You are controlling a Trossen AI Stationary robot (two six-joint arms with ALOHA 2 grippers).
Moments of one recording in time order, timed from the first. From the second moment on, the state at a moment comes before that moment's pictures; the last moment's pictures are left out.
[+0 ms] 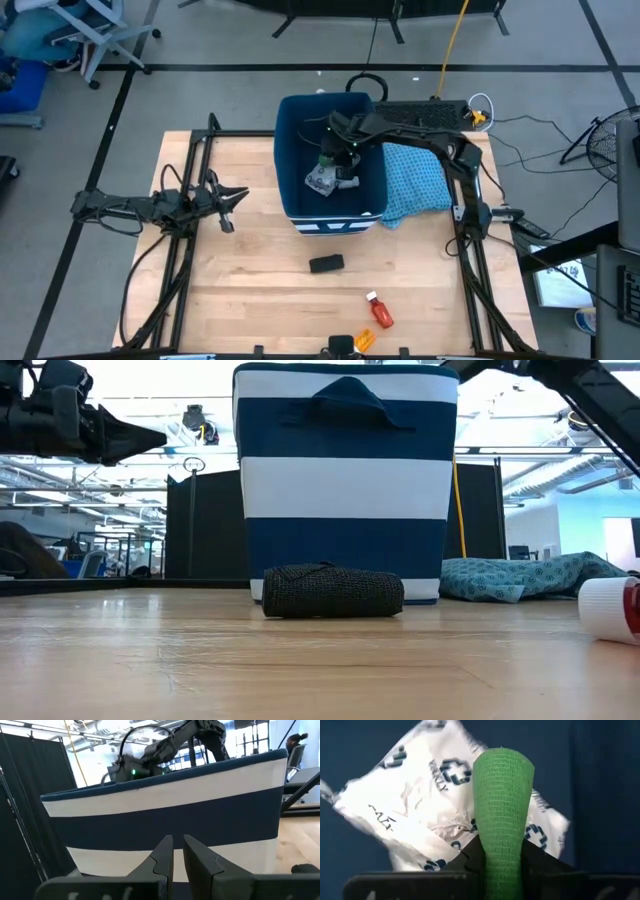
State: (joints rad) left arm -0.12 0.13 0.01 0.26 -0.45 0.23; right arm -0.49 2.06 1.67 -0.80 -0.09 -0.48
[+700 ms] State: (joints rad) left arm -0.12 0.13 0.01 0.26 -0.45 0.21; right arm -0.50 2.16 1.67 -0.87 -0.11 -0.51
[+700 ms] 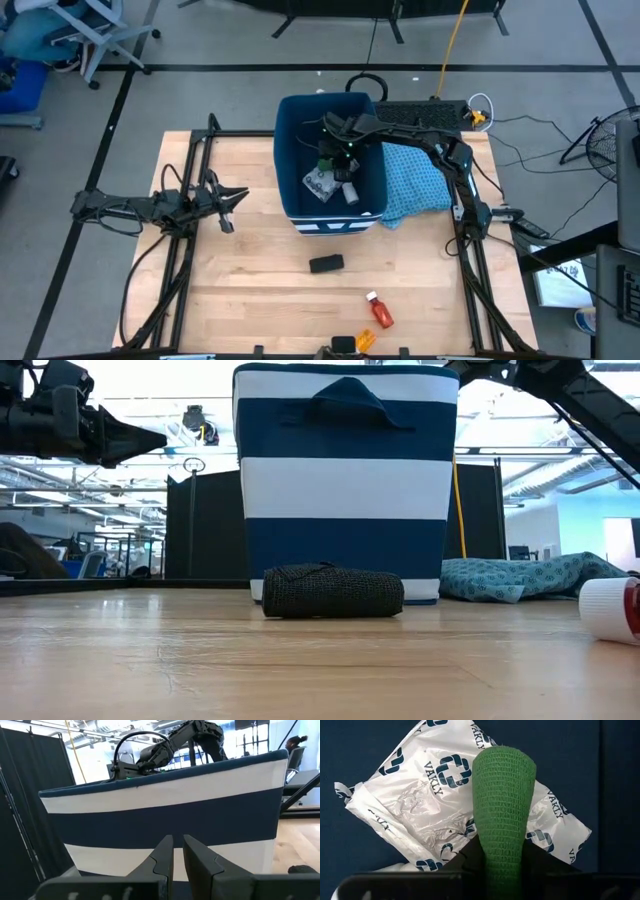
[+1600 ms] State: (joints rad) left arm -0.12 0.13 0.01 0.26 -0.45 0.20; right arm -0.49 1.74 1.66 -0.81 0.03 -0.45
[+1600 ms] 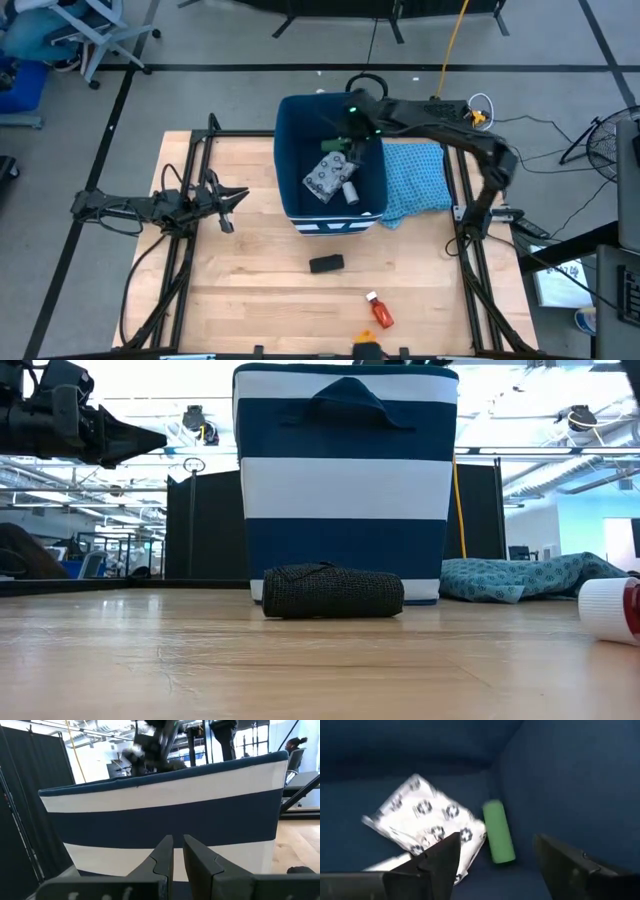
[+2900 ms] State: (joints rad) left arm -0.12 0.13 0.01 0.26 -0.45 0.19; right arm -0.22 0.30 0.36 -0.07 -0.21 0.01
